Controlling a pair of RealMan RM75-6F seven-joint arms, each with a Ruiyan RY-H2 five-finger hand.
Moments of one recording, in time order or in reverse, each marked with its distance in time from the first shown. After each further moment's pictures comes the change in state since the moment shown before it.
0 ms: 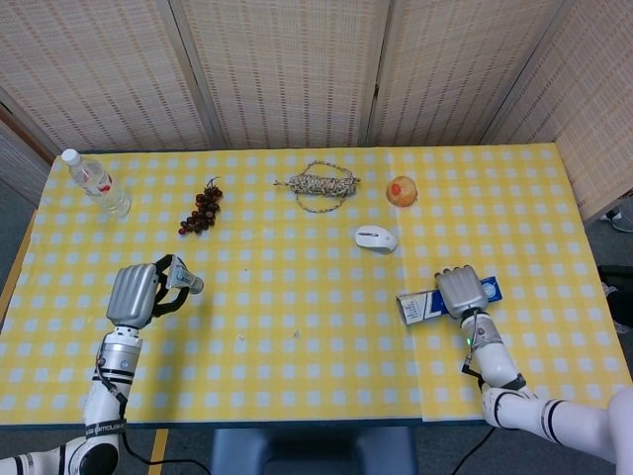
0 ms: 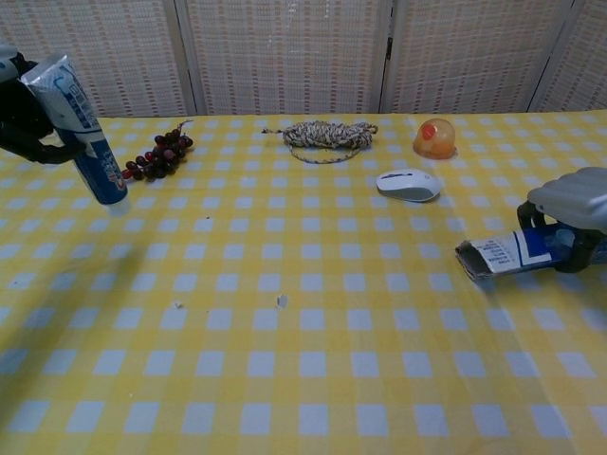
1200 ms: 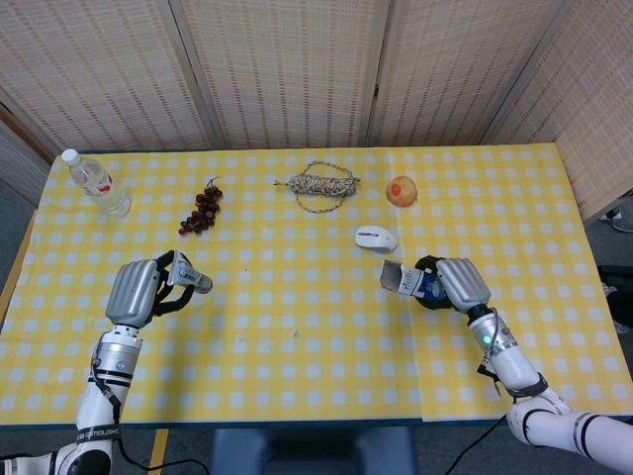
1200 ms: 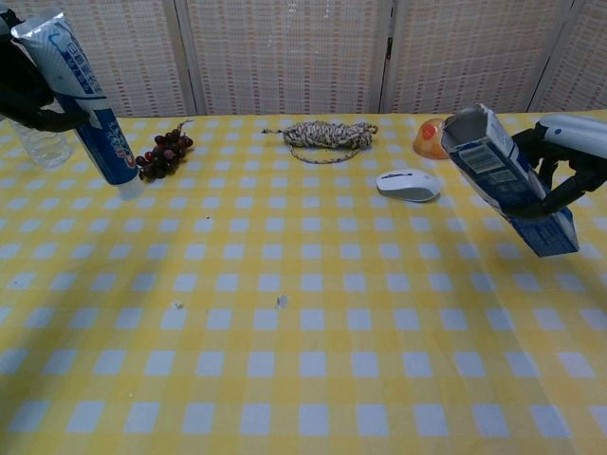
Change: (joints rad) left arm -0.017 0.086 -0.039 -0.189 -0.078 0.002 0.027; right arm -0.135 0.093 0.102 -0.035 -0.514 0.062 0.936
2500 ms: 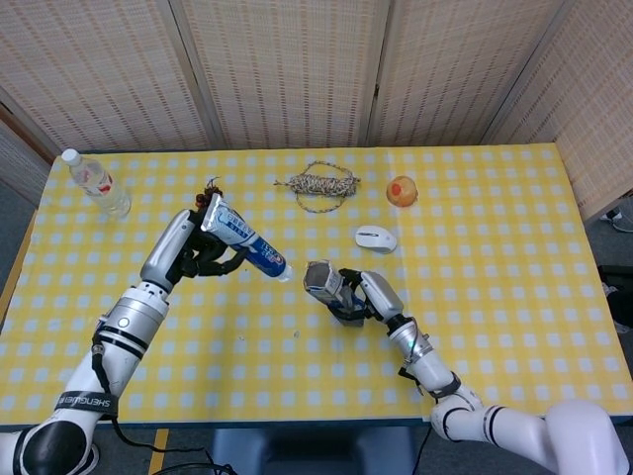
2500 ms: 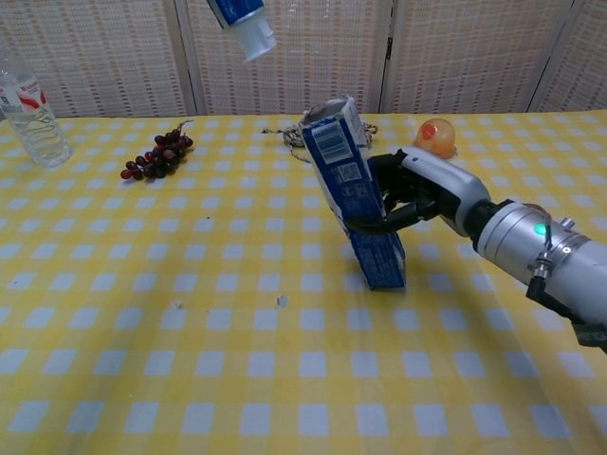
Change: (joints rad) left arm -0.290 0.328 -0.415 -0.326 -0.715 -0.245 -0.329; right arm 0.112 -0.431 0.065 0.273 -0.137 -0.003 0.517
